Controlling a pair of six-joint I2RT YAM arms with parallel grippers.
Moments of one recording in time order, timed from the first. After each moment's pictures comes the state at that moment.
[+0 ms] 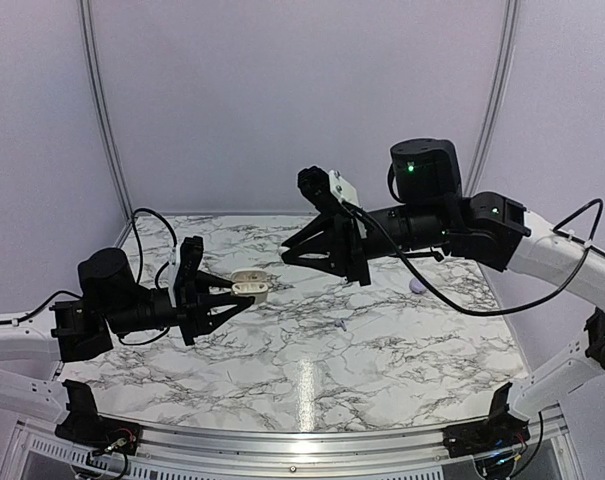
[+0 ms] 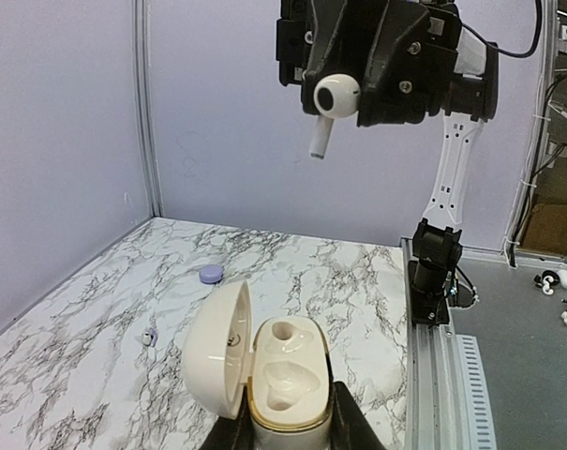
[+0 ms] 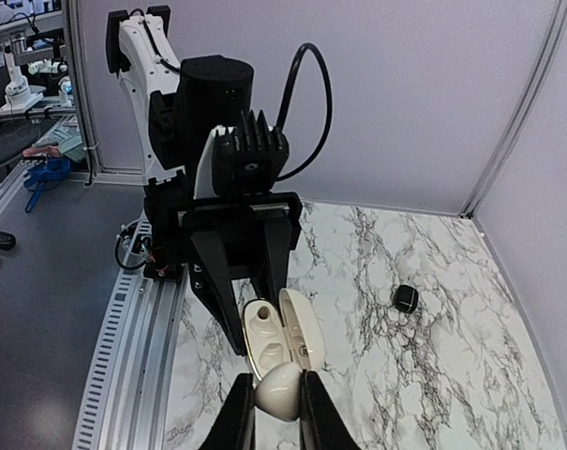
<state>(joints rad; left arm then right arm) -0.99 0.95 0.56 0.37 0.31 -0.01 1.04 1.37 1.44 -0.41 -0.47 -0.30</state>
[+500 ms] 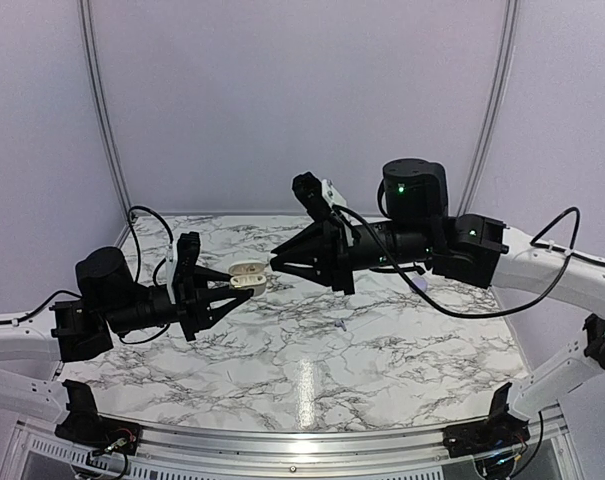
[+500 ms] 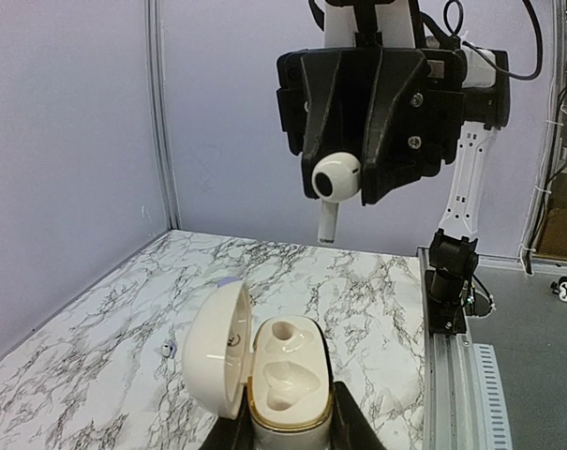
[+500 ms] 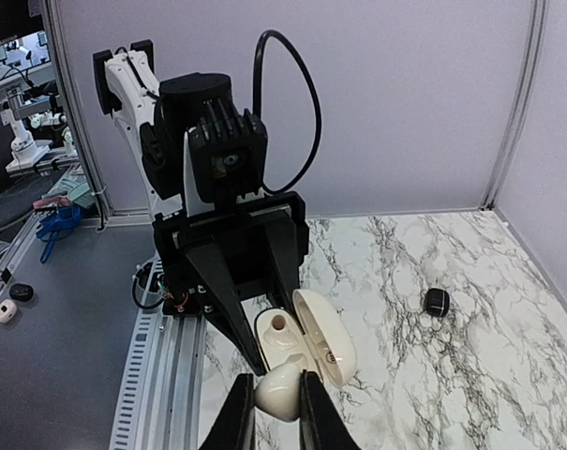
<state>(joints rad) -0.99 0.95 0.56 0.40 0.27 0.02 1.04 1.38 1.30 -0.16 -0.50 -0.09</state>
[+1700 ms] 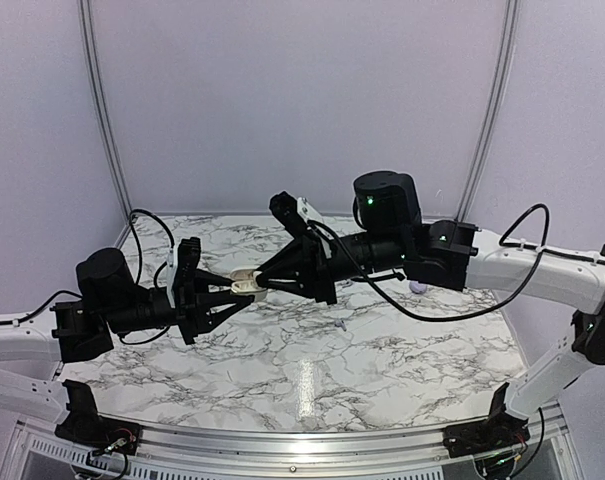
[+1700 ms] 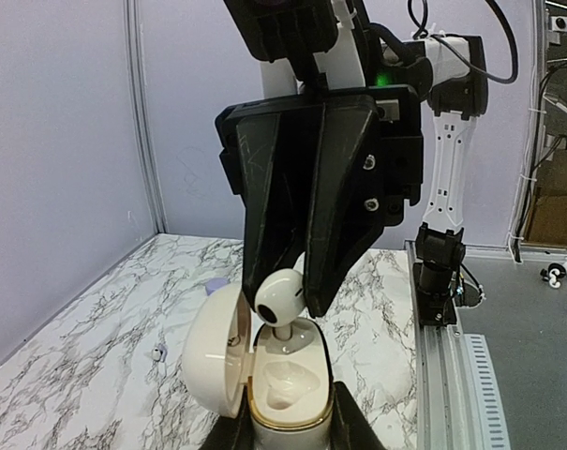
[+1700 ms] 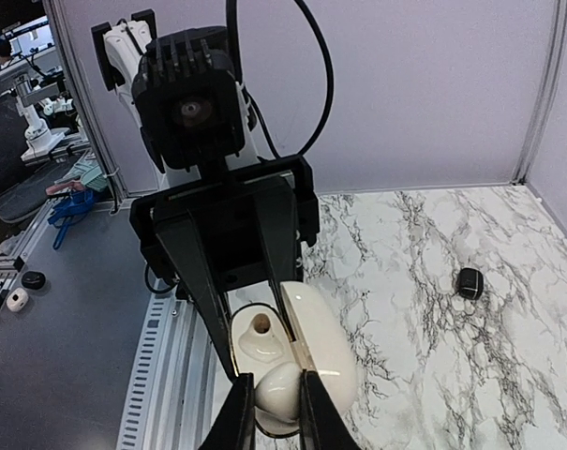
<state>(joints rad) -0.99 0.96 0.55 0.41 0.32 0.04 1.04 1.48 1.30 -0.13 -0.55 -0.07</state>
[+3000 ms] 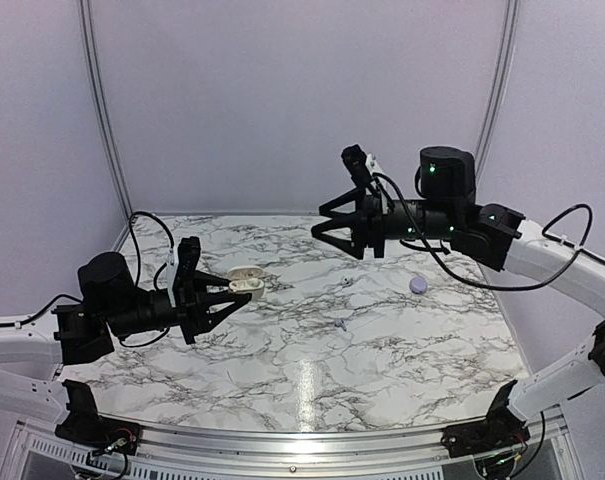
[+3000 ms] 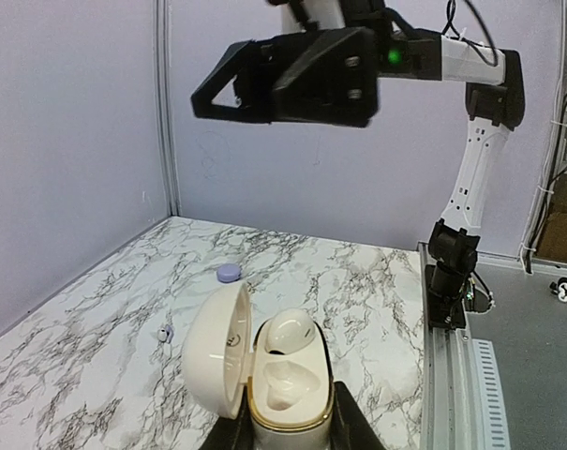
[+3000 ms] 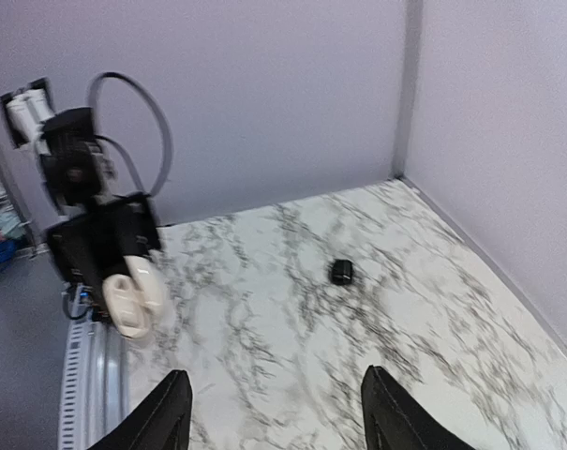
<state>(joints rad) -0.97 0.95 0.52 0.42 0.28 -0.01 0.86 1.32 1.26 -0.16 -0.54 -0.09</state>
